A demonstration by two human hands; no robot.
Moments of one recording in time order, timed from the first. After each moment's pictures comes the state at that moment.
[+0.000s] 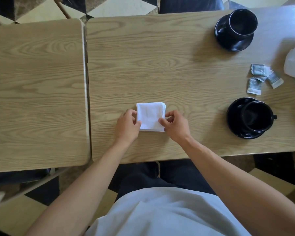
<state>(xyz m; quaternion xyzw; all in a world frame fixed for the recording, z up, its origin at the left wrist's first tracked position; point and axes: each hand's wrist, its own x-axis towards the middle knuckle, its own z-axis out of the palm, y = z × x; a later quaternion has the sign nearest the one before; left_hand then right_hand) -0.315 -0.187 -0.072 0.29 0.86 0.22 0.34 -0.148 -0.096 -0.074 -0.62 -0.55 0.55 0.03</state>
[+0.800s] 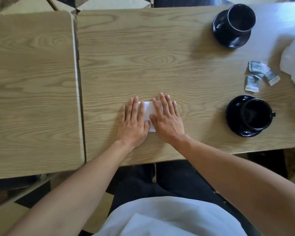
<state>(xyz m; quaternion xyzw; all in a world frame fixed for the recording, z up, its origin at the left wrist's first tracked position) -0.299 -0.190 -0.120 0.59 0.79 0.02 0.17 -0.164 -0.099 -0.111 -0.43 -0.87 0.23 -0.08</state>
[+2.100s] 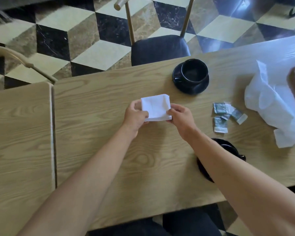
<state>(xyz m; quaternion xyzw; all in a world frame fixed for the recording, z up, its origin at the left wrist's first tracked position) -0.271 0.073 -0.043 0.13 0.73 0.43 0.52 -0.112 0.127 -0.060 -0.62 -0.40 0.64 0.22</state>
